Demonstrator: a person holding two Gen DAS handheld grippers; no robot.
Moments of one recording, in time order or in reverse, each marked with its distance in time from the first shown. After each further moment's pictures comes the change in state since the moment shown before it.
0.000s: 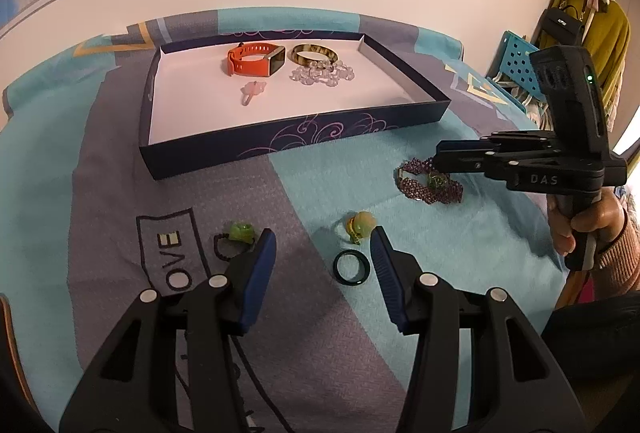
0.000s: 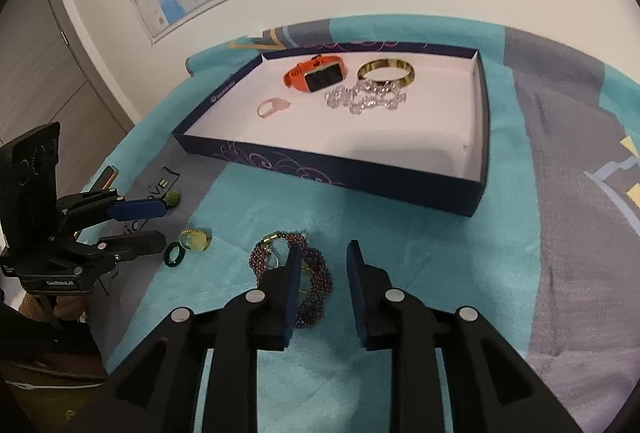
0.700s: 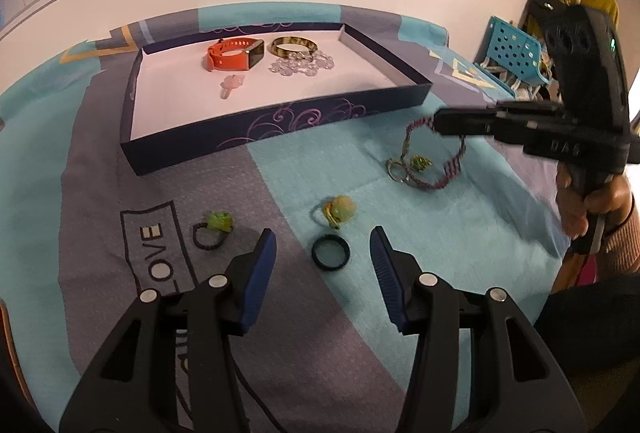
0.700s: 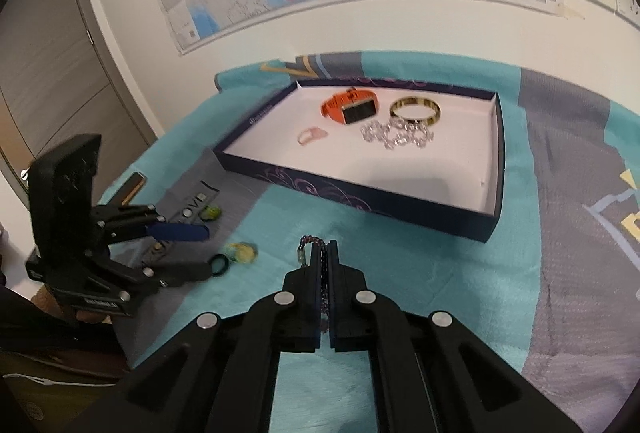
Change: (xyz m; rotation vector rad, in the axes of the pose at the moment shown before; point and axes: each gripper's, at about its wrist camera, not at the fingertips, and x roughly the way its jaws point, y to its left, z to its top) left arm -0.001 -0.014 -0.007 0.060 0.026 -0.021; right arm -0.031 0.028 0.002 -0.061 -0.100 0.041
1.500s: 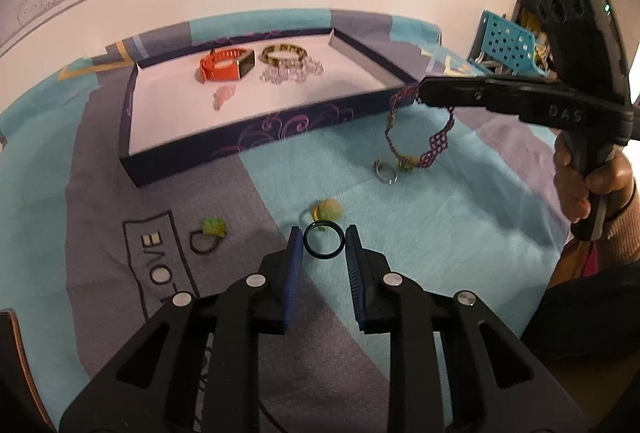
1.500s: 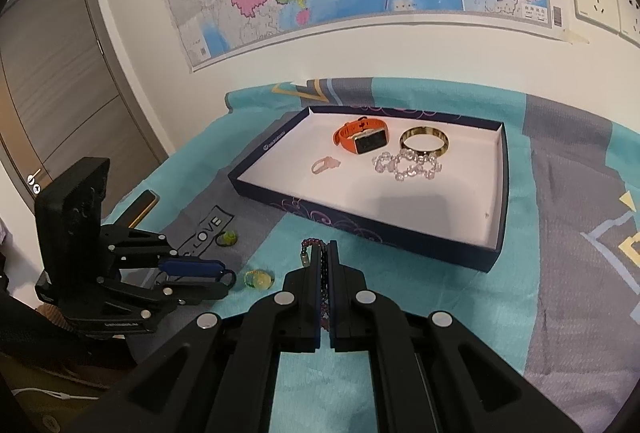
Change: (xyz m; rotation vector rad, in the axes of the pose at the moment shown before) left arm -0.010 -0.007 0.004 0.038 -0.024 0.012; right arm -0.009 0.007 0.014 -0.012 -0.058 0.015
